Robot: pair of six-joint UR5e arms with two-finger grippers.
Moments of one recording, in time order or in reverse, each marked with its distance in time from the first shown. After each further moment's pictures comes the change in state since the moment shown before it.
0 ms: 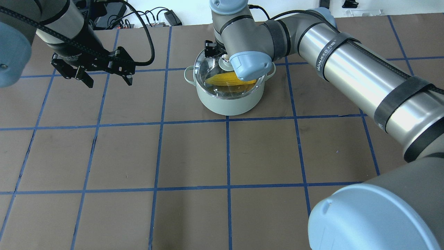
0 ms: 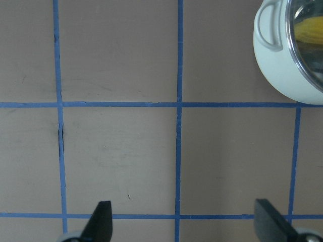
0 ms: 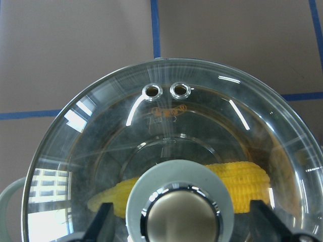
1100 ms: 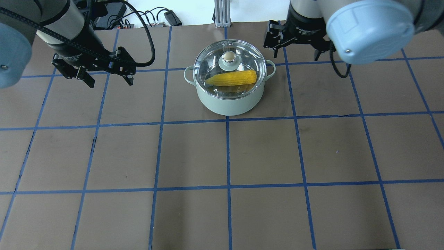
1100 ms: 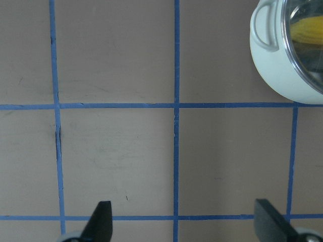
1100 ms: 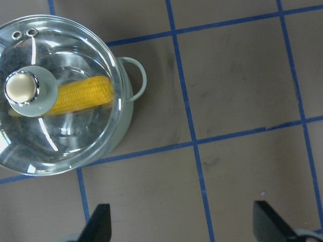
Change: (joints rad) left arm 0.000 0.000 -0.002 0.005 -0.008 0.008; right arm -0.179 -0.452 0.128 0.451 0.010 -0.050
